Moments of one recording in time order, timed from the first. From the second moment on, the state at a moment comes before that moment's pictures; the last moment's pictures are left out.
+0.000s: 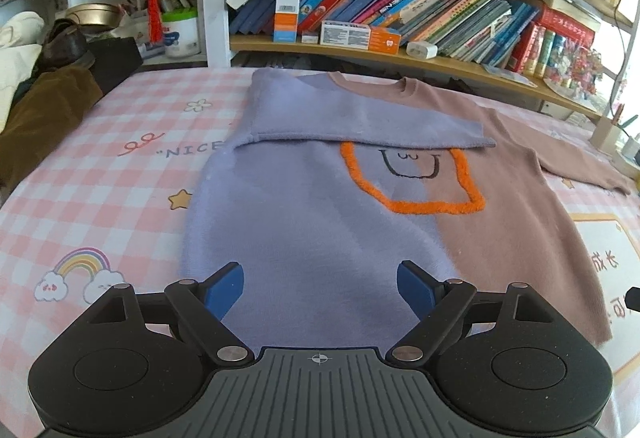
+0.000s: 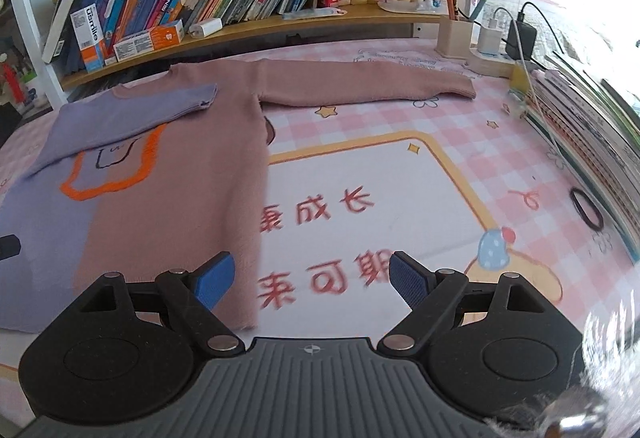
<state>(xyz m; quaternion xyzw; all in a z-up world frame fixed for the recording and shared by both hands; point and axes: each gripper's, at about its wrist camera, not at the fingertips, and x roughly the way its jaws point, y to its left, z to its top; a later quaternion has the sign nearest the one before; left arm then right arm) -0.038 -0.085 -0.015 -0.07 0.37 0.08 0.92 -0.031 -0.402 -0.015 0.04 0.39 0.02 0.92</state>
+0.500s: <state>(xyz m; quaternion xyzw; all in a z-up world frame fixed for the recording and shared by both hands) -0.020 -0.206 -0.013 -0.06 0.37 0.13 0.92 0.062 -0.533 -0.025 0.07 0.40 0.06 0.91</state>
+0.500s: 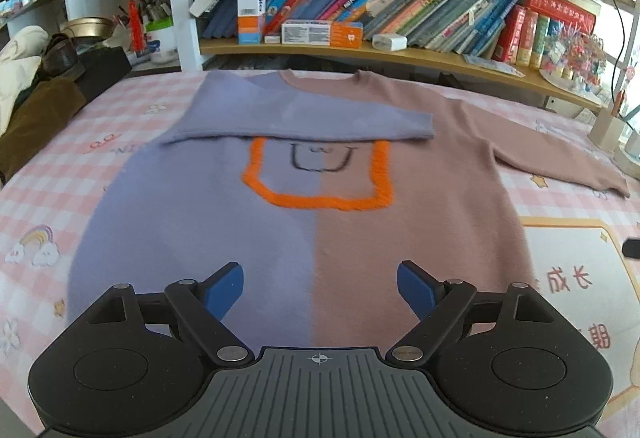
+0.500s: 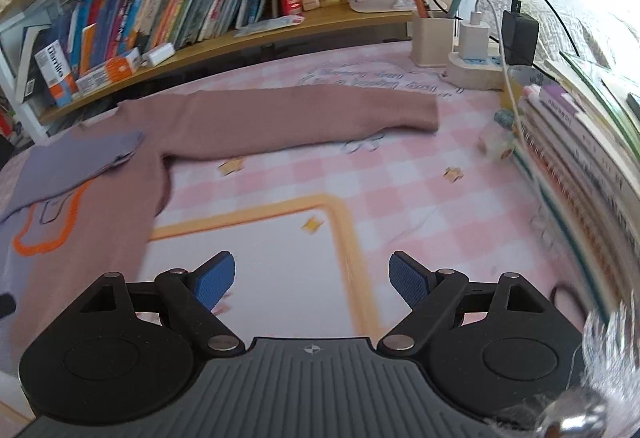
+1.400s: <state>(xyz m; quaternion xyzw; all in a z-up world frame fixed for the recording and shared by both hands) -0.060 -0.249 -0.006 -0.04 0.40 0.23 0.89 0.188 -0.610 -0.049 0.14 0.41 0.08 0.90</state>
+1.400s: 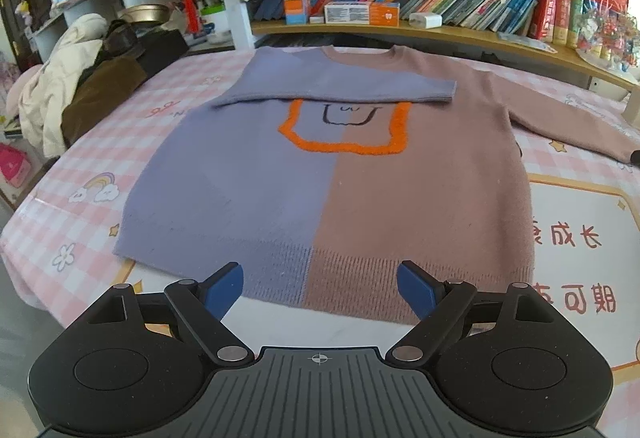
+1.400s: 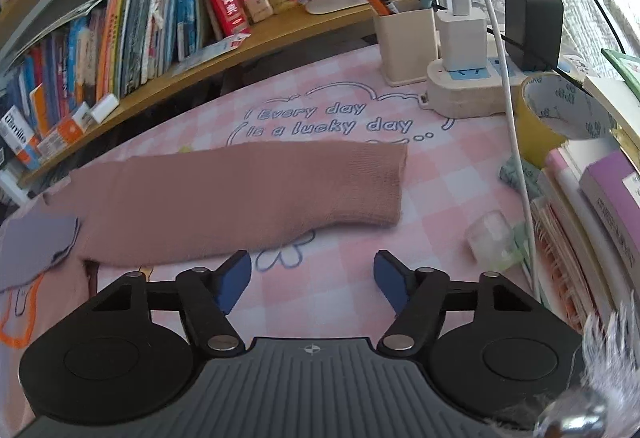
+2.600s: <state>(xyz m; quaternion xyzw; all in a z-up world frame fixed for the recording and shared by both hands) -0.049 -0.225 -0.004 -0.03 0.39 0.21 0.89 0.229 -0.577 0.015 0.24 0.35 0.12 0.90</state>
